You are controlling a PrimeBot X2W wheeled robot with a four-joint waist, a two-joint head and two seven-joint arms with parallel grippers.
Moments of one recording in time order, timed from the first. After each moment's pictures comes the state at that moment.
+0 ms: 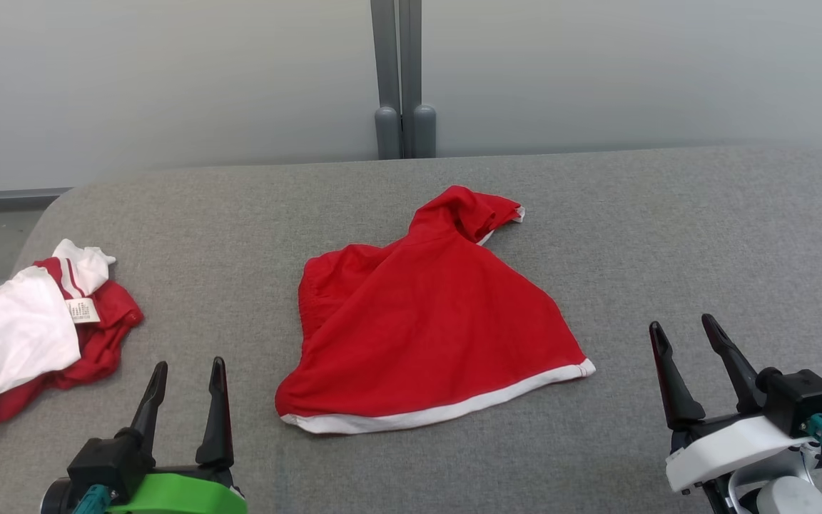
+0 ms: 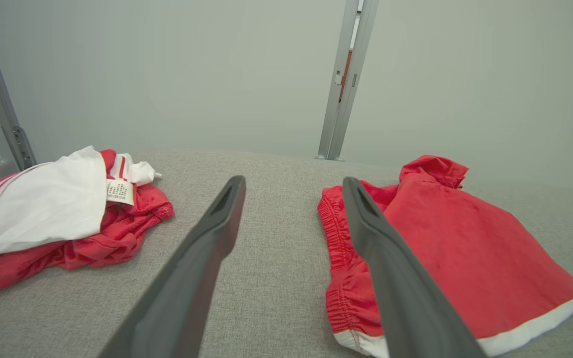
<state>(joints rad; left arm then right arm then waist) 0.03 0.09 -0.05 0.18 -0.28 -0.10 -0.26 -0.01 -0.19 0.09 0.17 0.29 0.13 -0.26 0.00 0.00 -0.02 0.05</state>
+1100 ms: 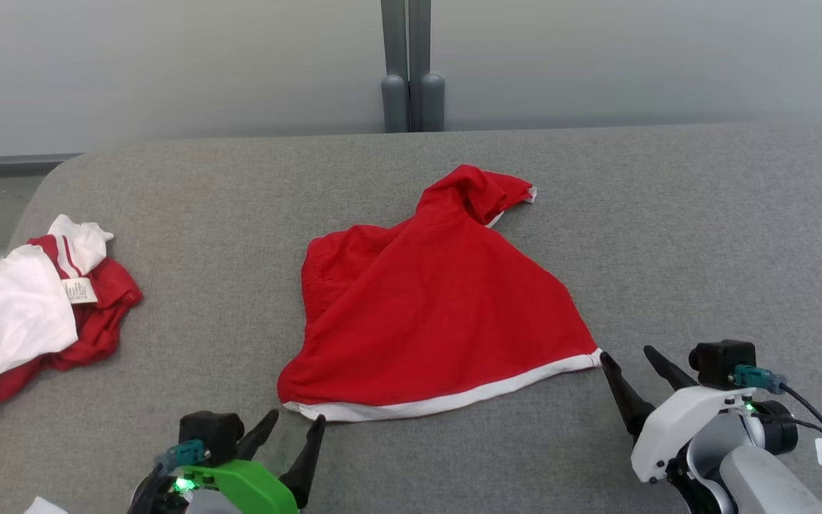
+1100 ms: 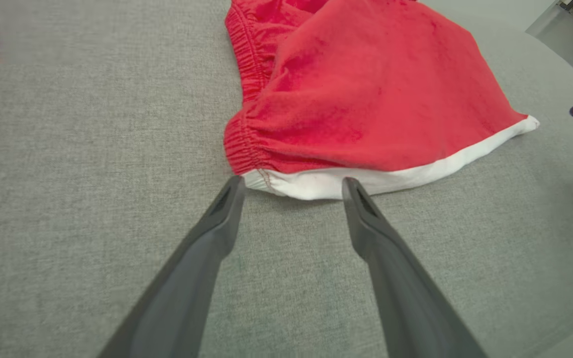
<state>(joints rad) -0.03 0.18 -0.33 0.28 -0.47 -0.13 0.09 -0.19 -0.24 0.28 0.47 0.47 0.13 -0.05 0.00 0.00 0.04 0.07</state>
